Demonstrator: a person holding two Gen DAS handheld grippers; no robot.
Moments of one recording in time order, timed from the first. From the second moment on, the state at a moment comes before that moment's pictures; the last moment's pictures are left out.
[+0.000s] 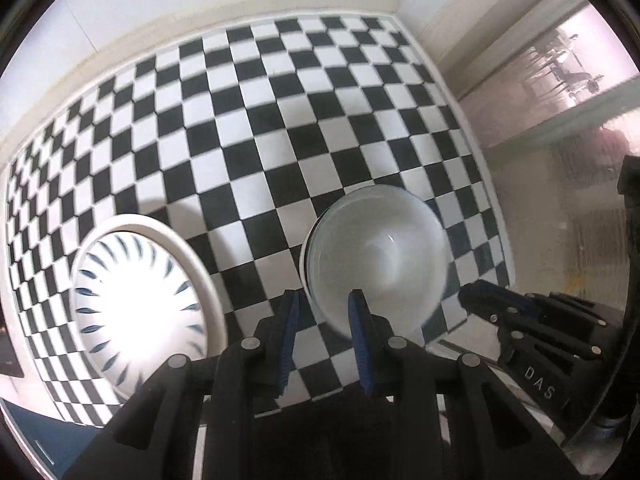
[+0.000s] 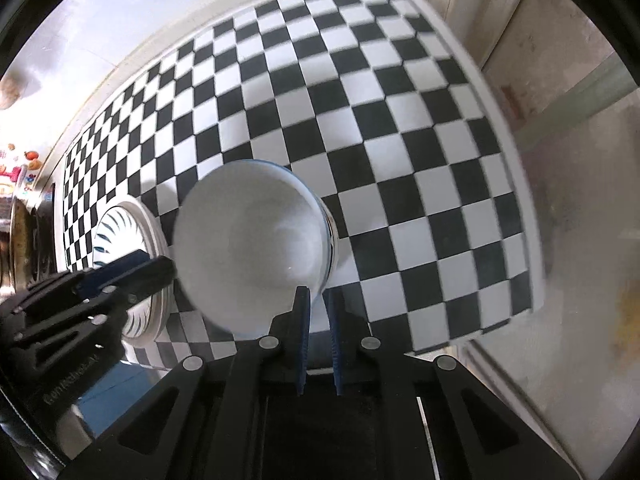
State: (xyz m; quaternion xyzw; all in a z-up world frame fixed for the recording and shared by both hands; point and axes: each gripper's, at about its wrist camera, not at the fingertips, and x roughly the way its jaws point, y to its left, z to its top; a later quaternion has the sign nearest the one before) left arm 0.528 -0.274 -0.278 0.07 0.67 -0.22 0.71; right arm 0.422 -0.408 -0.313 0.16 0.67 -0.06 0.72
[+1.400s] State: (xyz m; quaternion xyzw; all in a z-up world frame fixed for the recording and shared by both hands) left arm 0.482 -0.228 -0.193 0.07 0.58 -0.22 0.78; right arm 0.359 -0.391 -0.208 0.17 0.59 -0.08 0.78
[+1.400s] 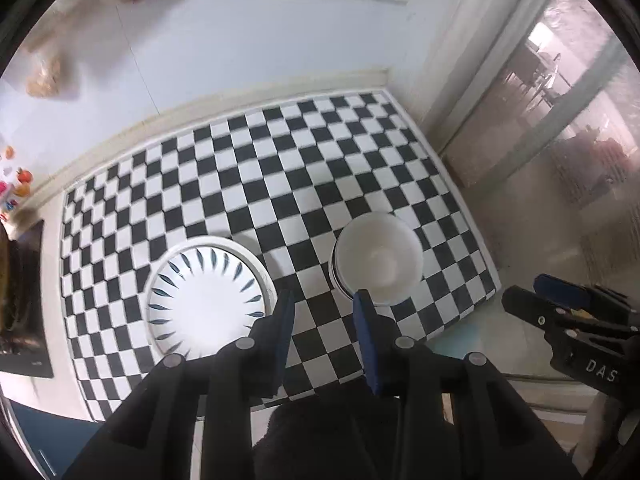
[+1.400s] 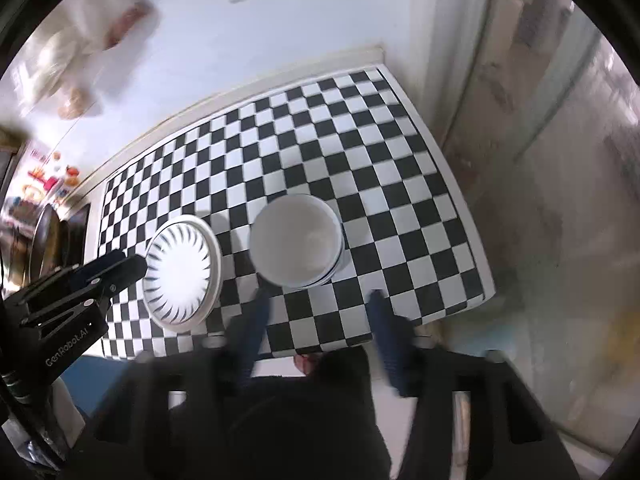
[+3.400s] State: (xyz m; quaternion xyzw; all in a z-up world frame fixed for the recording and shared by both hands) left arm 0.574 -0.261 -0.404 -0.11 0.75 -0.26 0.60; right arm 0.488 -0.442 -0.488 0.37 0.69 0.09 0.61
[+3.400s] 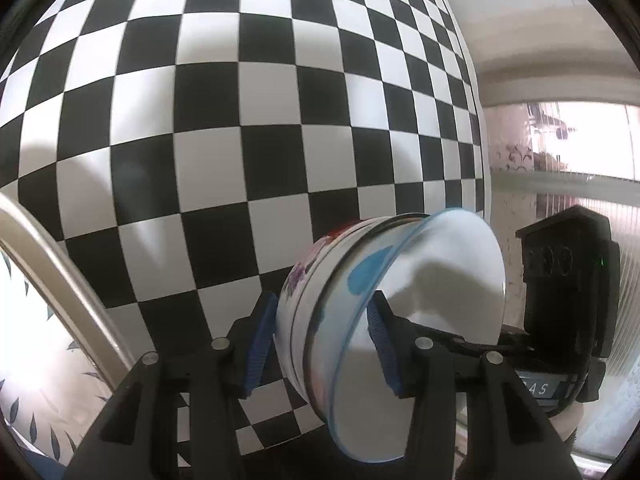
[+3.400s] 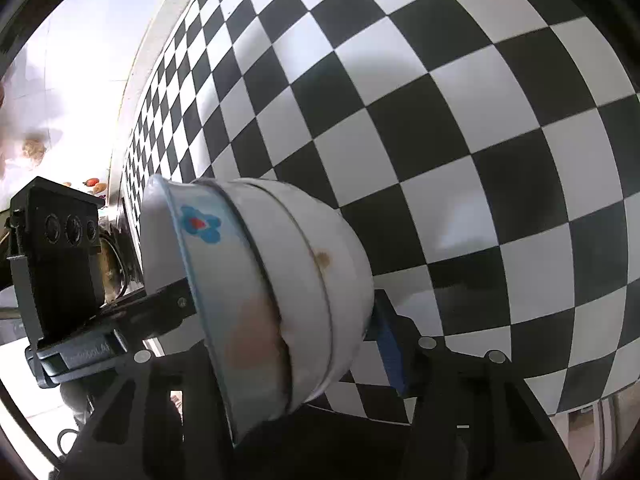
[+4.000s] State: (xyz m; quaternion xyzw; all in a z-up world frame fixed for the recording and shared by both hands) left arm 0.576 -0.233 -0.352 -0.11 0.72 -0.25 0.64; right arm 0.508 -0.419 -0.439 0.34 0.68 0.12 0.64
